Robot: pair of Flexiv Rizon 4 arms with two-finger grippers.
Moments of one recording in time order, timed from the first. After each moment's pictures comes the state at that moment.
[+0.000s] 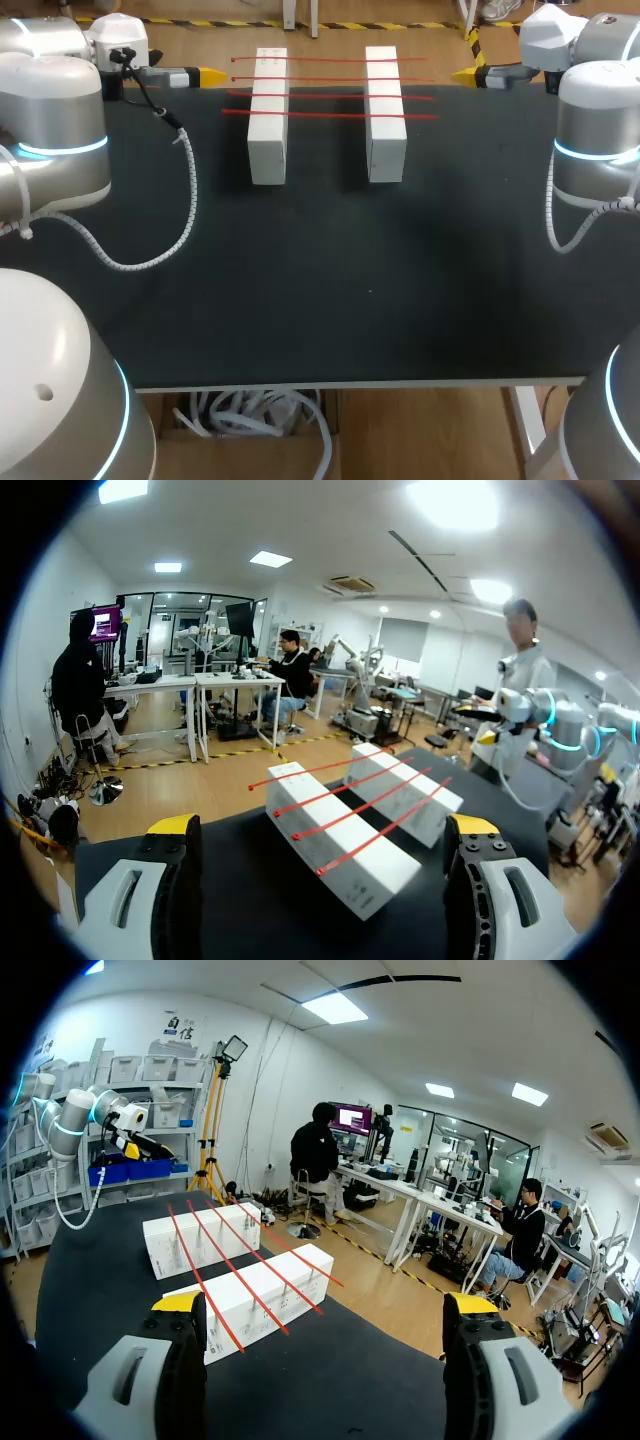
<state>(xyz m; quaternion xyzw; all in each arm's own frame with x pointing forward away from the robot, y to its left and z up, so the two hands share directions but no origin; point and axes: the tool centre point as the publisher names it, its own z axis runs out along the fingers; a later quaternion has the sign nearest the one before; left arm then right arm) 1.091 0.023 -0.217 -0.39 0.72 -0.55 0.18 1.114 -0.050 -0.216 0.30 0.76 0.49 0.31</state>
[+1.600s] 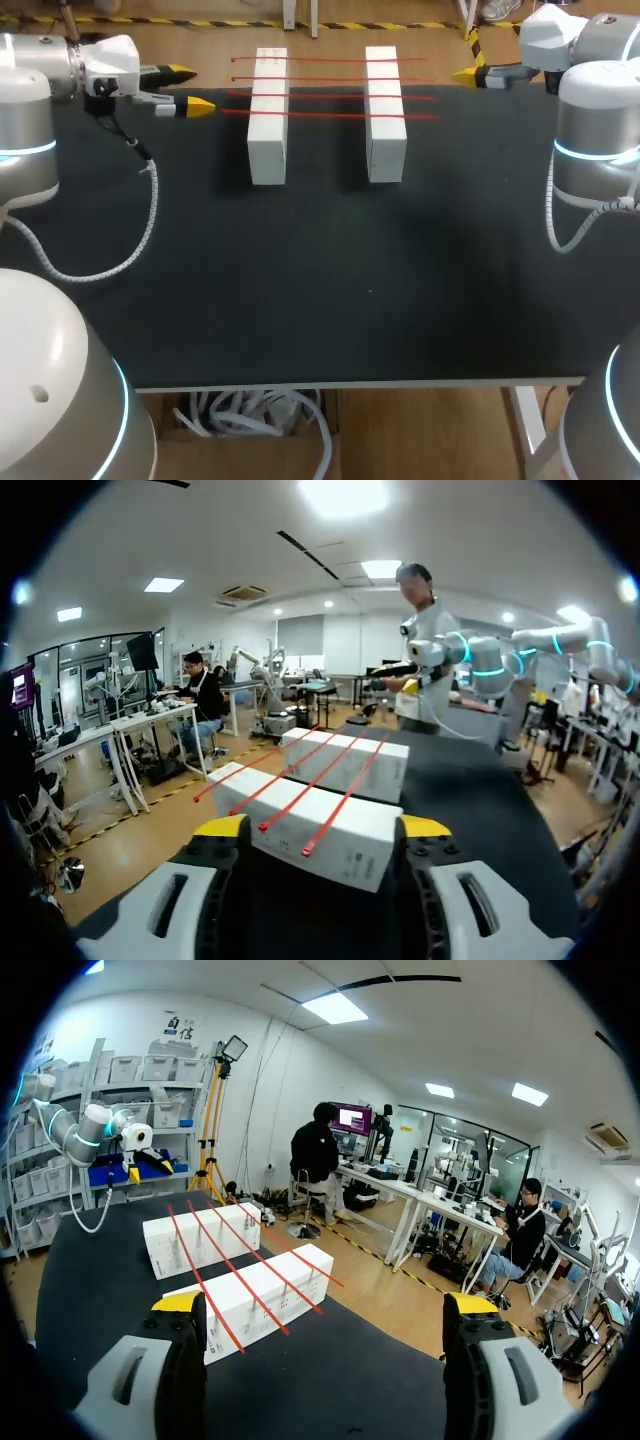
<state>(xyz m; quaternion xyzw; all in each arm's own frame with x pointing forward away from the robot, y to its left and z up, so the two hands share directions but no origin) 1.079 0.010 -0.262 -0.17 0.78 -0.59 0.12 1.114 -0.050 -0.216 0.30 0.76 0.49 0.31</state>
